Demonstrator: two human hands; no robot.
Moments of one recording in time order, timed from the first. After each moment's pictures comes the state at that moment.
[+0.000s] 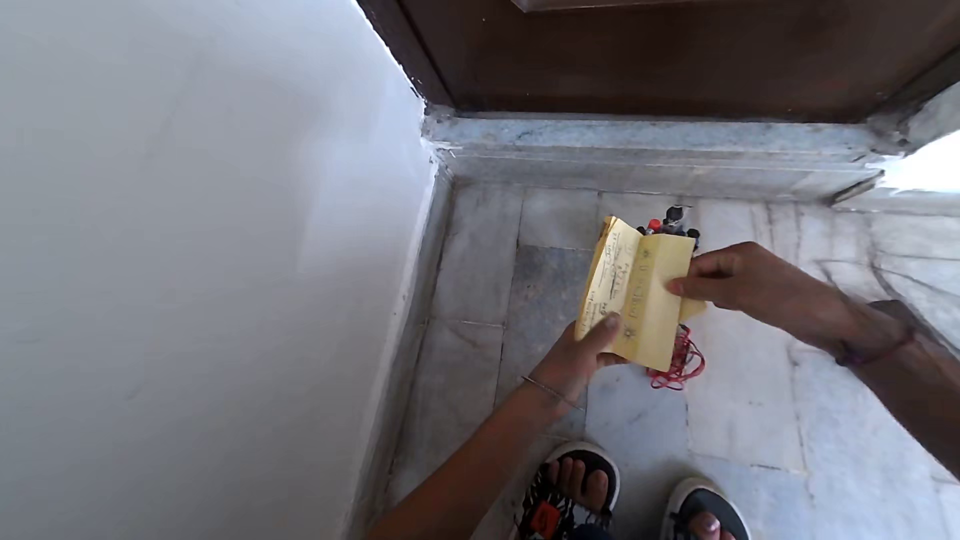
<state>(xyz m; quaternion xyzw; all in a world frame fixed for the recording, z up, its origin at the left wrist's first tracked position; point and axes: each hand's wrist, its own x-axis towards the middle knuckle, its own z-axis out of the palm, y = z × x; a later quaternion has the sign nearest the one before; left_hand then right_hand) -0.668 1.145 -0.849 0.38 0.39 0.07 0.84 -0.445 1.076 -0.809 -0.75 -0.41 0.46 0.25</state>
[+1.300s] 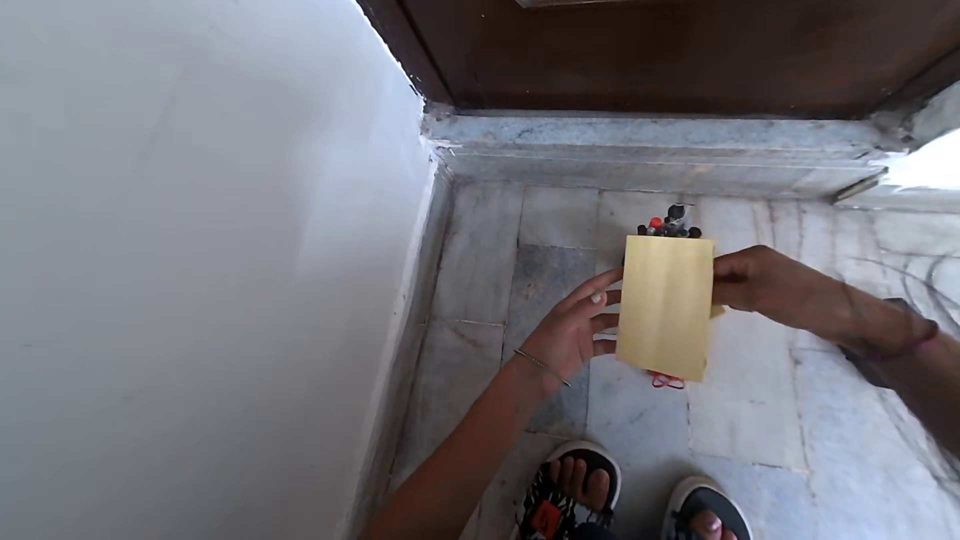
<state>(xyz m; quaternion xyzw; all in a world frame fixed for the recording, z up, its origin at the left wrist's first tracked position) -0.668 1.173 -0.870 0.39 0.29 0.06 0.87 -0.425 1.064 -0.823 -0.71 -0.44 0.48 0.26</state>
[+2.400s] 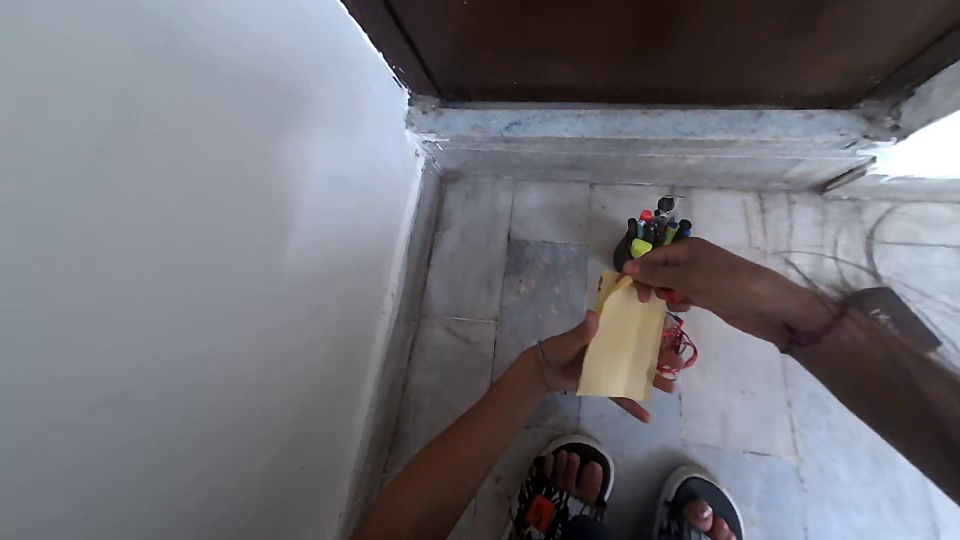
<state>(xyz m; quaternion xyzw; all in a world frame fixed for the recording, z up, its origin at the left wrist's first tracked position) -0.665 1.158 -0.933 0.19 -0.02 -0.11 0.97 -0.470 1.100 -0.804 -0.70 -0.30 0.59 0.27</state>
